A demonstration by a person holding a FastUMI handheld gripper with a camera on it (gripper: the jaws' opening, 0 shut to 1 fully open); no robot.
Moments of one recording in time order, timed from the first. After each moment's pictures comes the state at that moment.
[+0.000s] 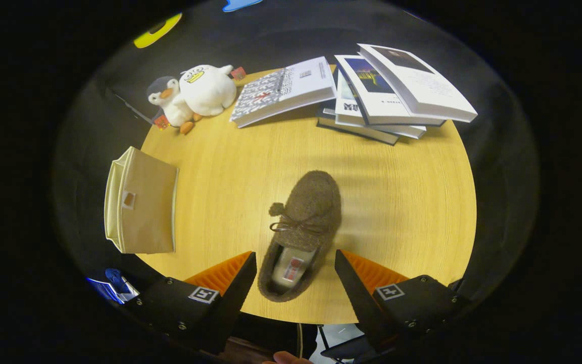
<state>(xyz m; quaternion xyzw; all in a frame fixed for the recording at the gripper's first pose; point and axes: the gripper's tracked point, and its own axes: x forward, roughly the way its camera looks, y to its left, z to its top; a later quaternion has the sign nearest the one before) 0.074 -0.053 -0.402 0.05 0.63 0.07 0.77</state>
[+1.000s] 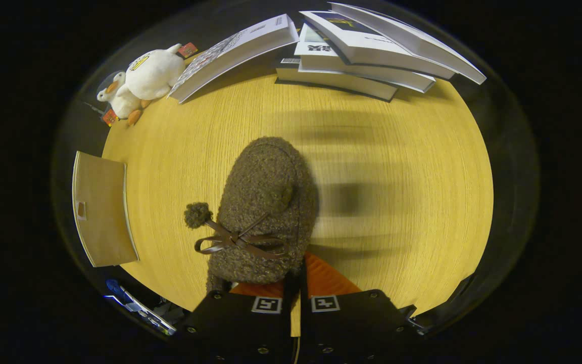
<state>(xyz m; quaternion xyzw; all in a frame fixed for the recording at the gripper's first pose) 0.081 -0.080 -0.483 0.05 0.68 0.01 0.73</state>
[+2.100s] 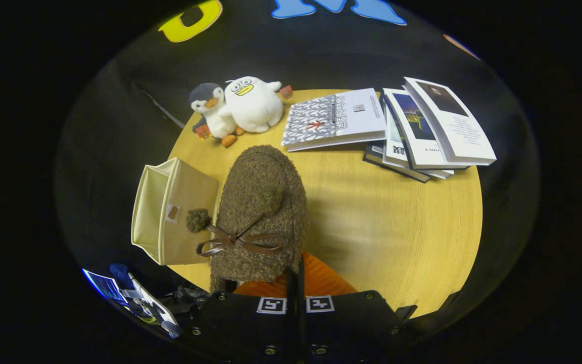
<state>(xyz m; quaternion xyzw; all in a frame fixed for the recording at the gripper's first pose) 0.112 0.048 -0.316 0.03 0.59 0.14 0.79</state>
